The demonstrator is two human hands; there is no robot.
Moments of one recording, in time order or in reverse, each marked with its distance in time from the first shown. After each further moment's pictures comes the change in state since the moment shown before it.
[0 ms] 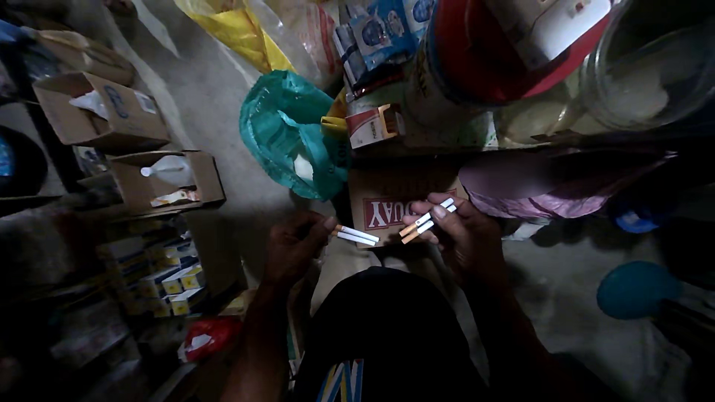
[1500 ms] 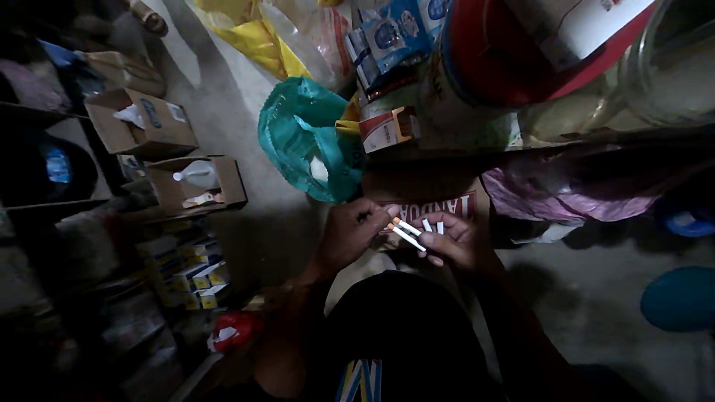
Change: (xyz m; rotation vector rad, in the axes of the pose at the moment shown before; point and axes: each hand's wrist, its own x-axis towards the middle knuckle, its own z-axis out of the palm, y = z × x) left_hand 0.039 0.023 0.049 0.232 -0.156 -0.003; right_hand 0.024 0.031 -0.023 -0.173 -0.367 0.145
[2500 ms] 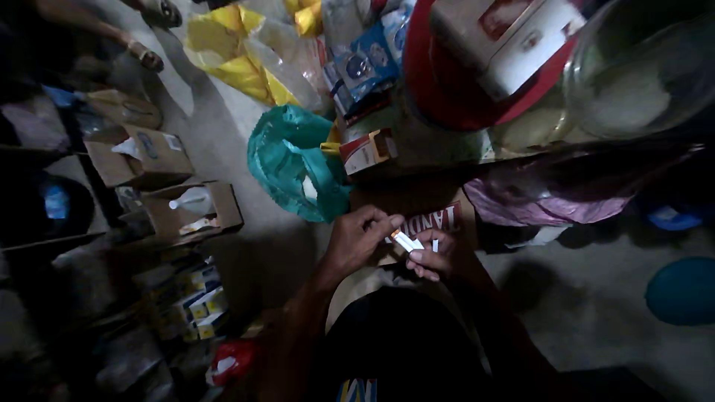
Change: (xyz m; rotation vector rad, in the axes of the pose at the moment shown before) left_hand 0.030 0.013 0.026 -0.014 -0.101 -0.069; right_hand -0.003 -0.003 -0.017 0.055 -0.001 0.113
